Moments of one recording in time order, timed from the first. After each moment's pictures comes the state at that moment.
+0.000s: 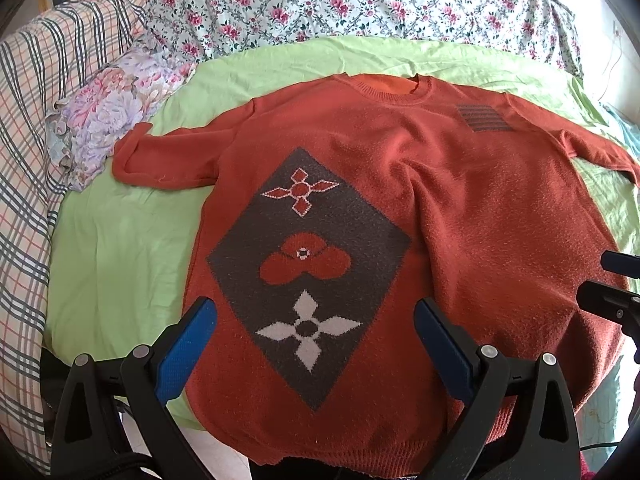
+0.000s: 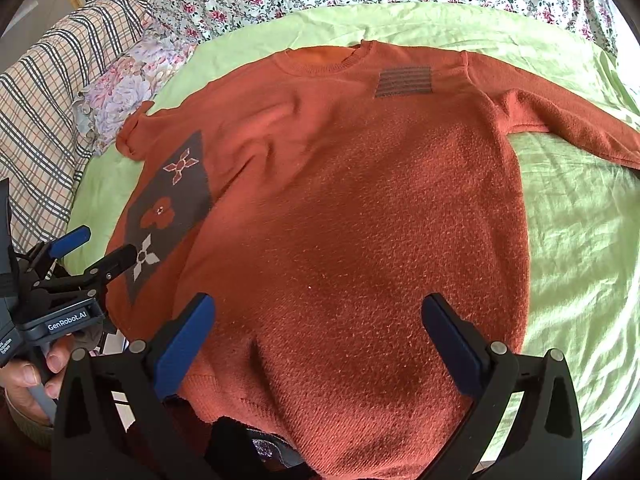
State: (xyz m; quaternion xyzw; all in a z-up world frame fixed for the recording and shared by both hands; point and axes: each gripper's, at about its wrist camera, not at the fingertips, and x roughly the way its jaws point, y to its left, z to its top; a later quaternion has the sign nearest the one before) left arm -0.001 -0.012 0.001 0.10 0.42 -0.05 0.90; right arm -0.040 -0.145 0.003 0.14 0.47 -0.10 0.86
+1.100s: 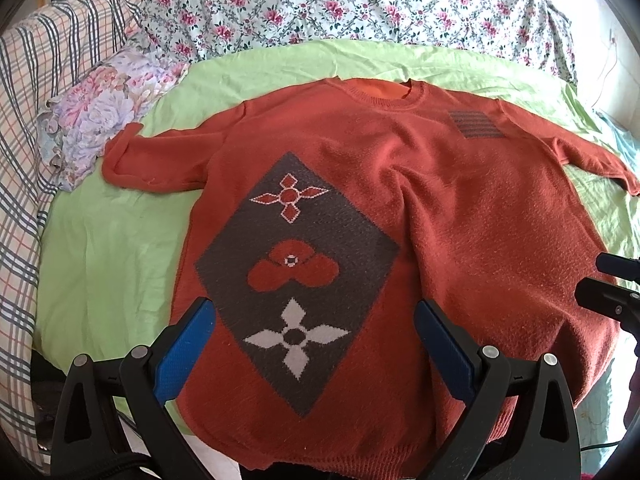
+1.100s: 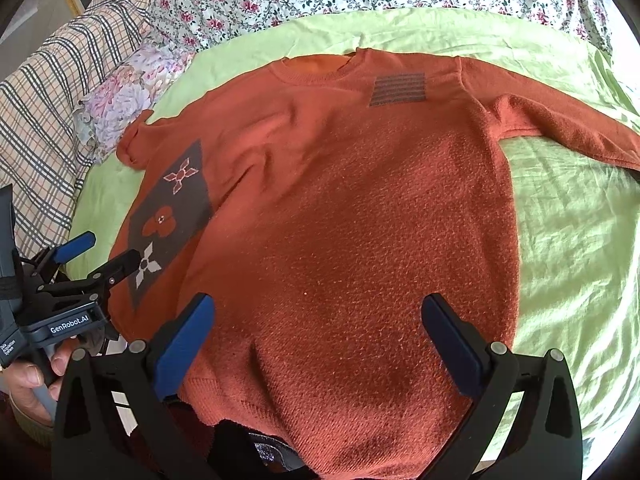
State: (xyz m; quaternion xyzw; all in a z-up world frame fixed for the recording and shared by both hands) left arm 0.005 -0.016 0.002 0.11 0.44 -0.06 0.89; right arm -0.042 -0.150 0.006 0.16 0.47 -0.10 0.86
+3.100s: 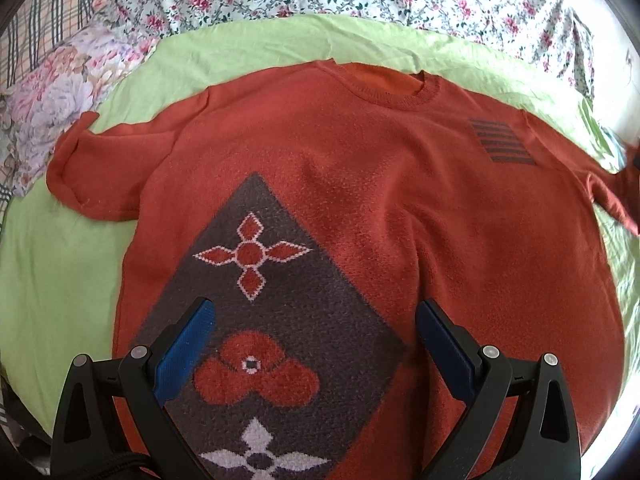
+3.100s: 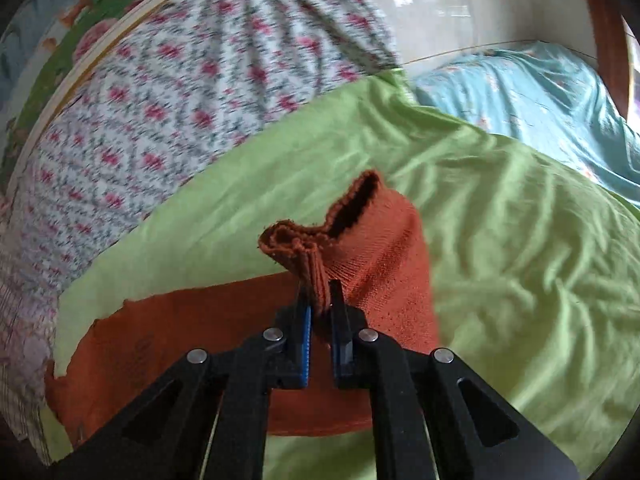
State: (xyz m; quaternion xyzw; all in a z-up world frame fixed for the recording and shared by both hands) left arm 0.105 -0.024 -0.022 0.05 0.47 -0.10 0.88; right arm -0.063 -0.478 0.072 0.27 0.27 -0.34 0.86
